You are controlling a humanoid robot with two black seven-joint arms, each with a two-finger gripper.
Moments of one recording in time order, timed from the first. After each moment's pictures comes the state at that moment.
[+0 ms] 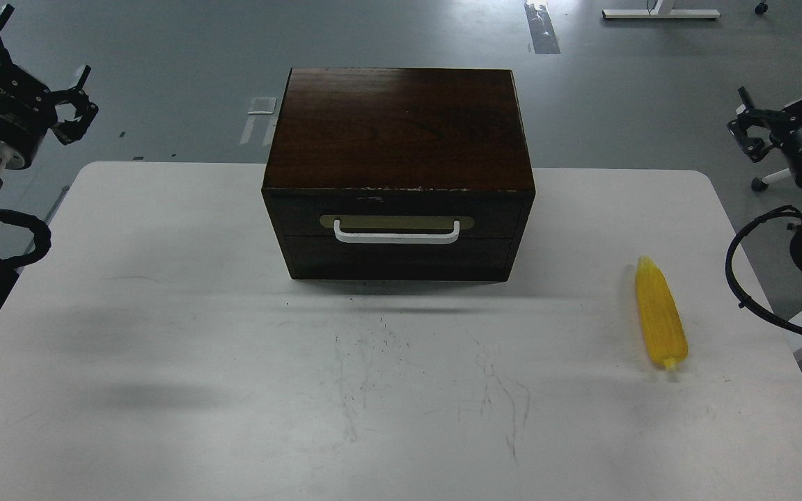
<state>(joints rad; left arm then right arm) -0.87 0.60 -0.52 -0.53 -0.25 -0.49 -0.42 0.83 -0.55 0.70 0.46 0.39 0.49 0.21</state>
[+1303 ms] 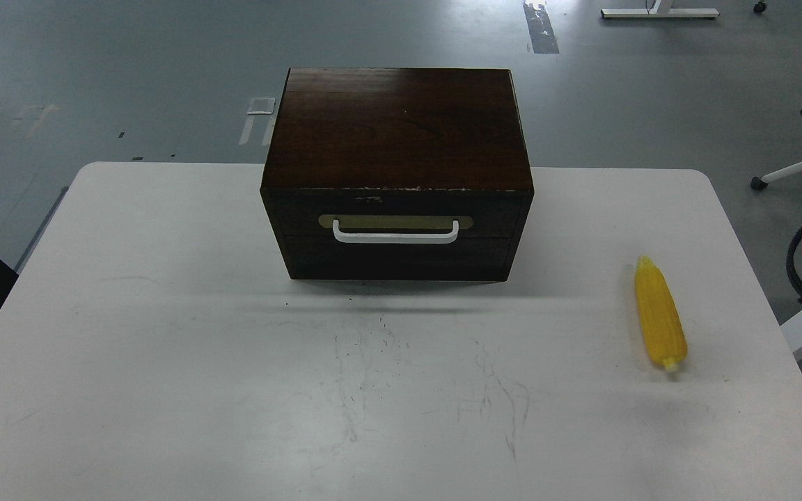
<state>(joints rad) -1.34 0.74 -0.52 -0.95 0.63 -0.49 -0.43 0.84 -0.66 0.70 0.46 0.39 0.49 0.21</state>
